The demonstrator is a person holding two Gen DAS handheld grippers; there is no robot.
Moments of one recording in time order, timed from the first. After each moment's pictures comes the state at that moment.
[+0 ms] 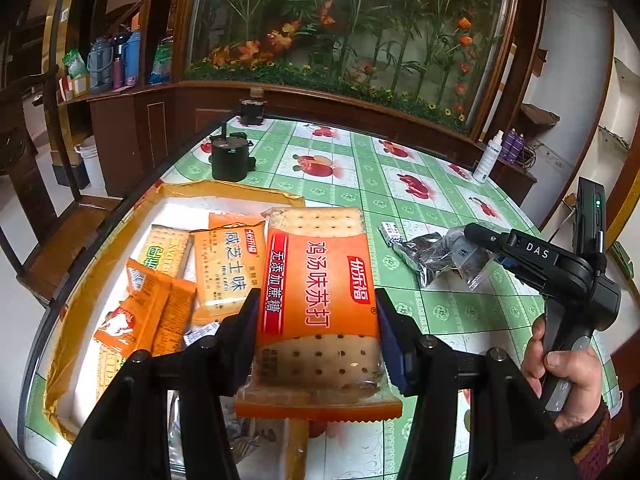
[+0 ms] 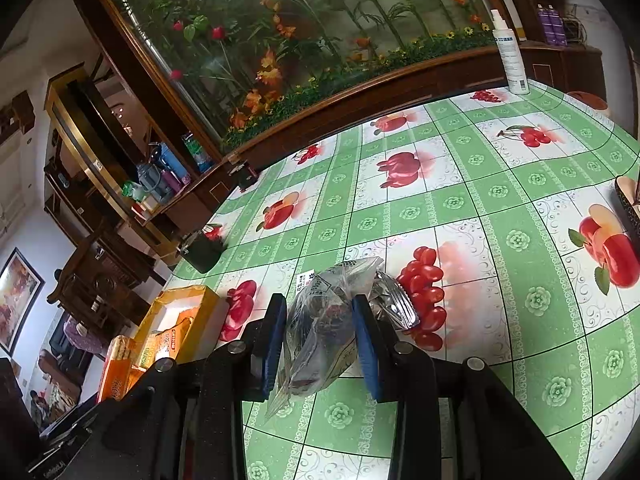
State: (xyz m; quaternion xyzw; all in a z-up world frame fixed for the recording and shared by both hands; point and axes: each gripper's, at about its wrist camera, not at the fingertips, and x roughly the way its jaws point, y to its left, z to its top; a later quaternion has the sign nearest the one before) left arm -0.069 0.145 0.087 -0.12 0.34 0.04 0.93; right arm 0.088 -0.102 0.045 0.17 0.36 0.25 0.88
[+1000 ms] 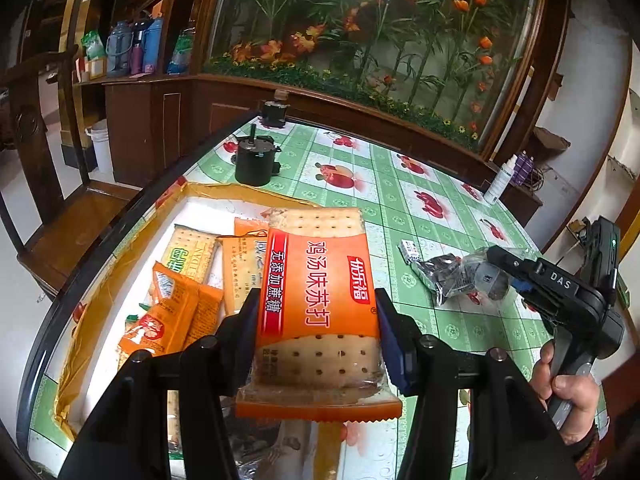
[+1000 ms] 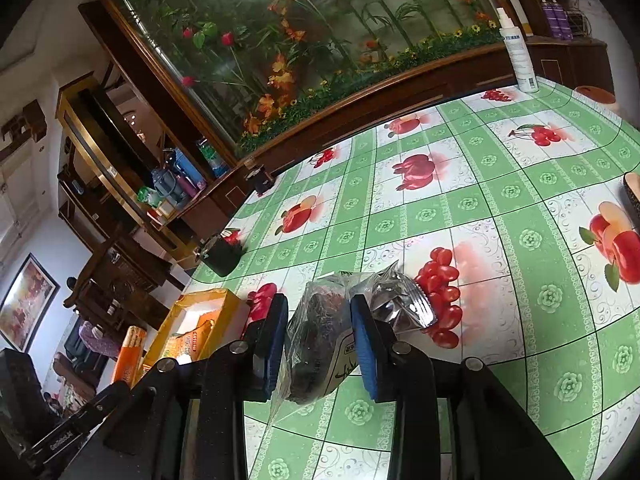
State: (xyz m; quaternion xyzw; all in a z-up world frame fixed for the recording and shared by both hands) left arm -0.071 0.180 0.092 -0.17 0.33 0.06 0.93; right arm 0.085 -0.104 0.050 0.20 0.35 0.27 0.87
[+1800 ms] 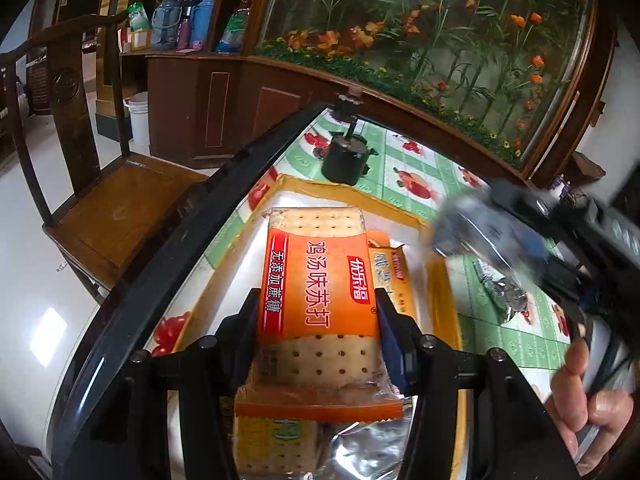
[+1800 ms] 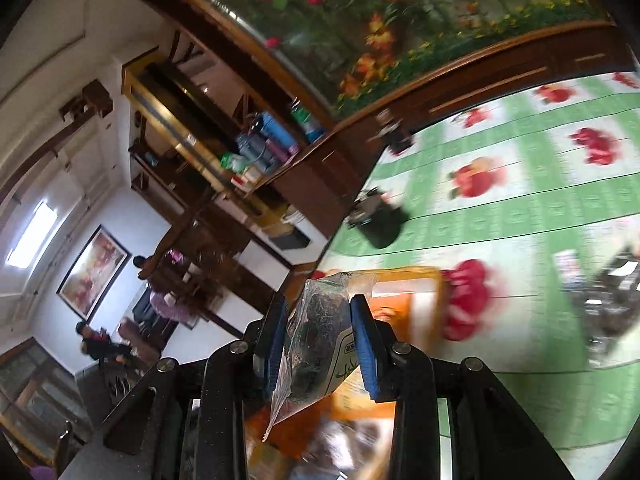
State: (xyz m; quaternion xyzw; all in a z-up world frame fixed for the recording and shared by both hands) left arm -0.076 0.268 0.071 -0.20 0.35 0.12 0.91; right arm 0.073 0.086 0.077 0.21 0.37 0.43 0.80
